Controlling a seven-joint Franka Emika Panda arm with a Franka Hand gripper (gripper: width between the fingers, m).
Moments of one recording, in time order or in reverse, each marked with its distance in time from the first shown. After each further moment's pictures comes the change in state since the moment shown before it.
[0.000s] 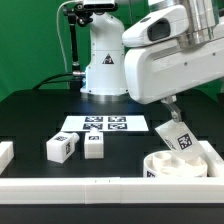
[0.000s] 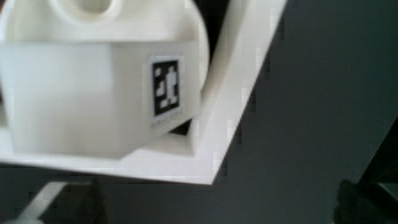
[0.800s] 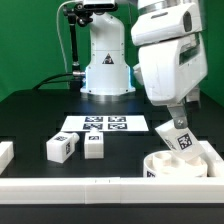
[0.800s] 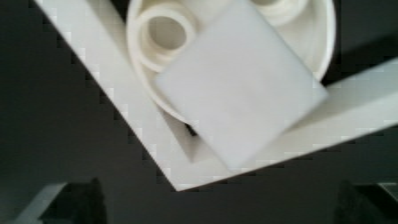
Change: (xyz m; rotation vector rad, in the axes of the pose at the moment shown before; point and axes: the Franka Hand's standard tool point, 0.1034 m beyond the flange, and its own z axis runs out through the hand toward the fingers) arm -0.009 0.031 0.003 -0.076 0.001 -0.836
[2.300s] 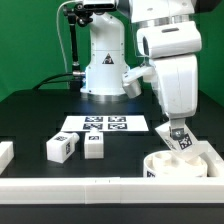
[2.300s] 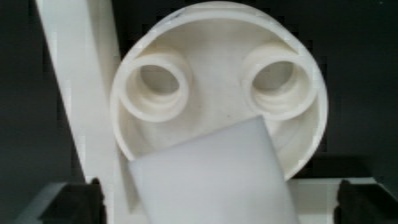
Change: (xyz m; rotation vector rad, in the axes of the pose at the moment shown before) arm -0.017 -0.016 0.021 0.037 -0.062 -0.285
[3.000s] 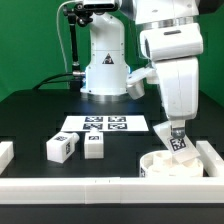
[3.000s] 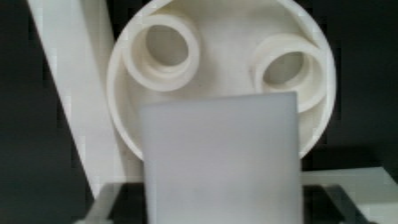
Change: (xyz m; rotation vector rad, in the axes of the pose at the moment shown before) arm 0.001 0.002 0.001 0.002 -0.002 0.037
